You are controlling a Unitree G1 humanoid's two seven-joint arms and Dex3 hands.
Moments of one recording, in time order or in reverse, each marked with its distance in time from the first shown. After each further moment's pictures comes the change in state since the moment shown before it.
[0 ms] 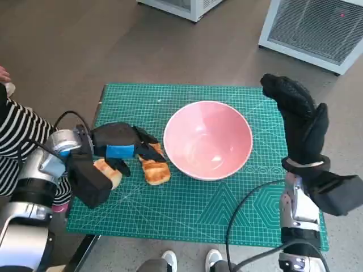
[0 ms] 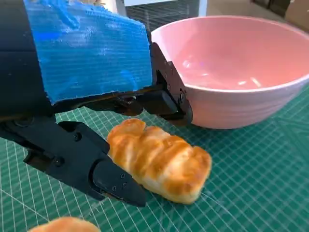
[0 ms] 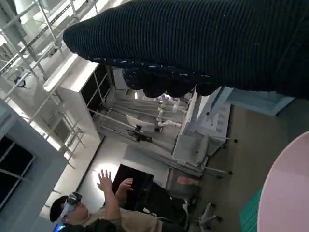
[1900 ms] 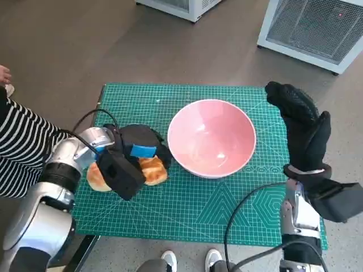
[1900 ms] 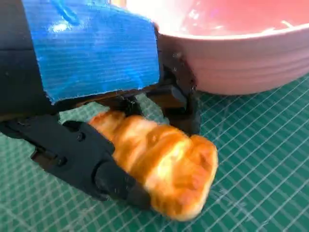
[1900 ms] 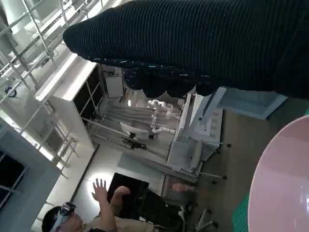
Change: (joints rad) left arm -0.143 -0.081 -0.247 0.194 0.158 0.125 0.155; right arm 0.050 0.001 -0.002 -0.028 0.000 0.002 -0.032
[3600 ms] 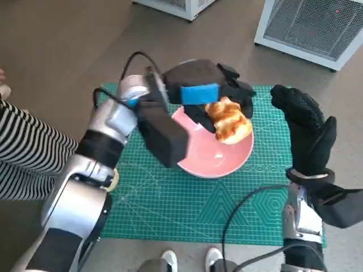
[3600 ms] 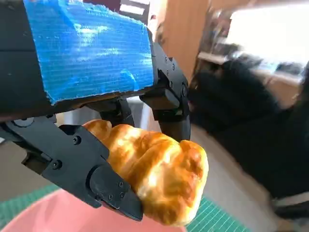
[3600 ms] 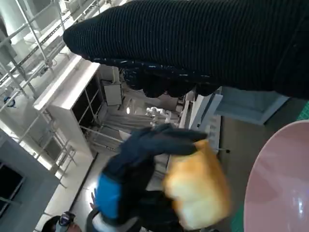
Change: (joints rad) left arm -0.301 -0.340 0.197 0.027 -0.299 0.088 -0.034; right arm 0.042 0.003 -0.015 -0.048 0.011 0.001 0.000
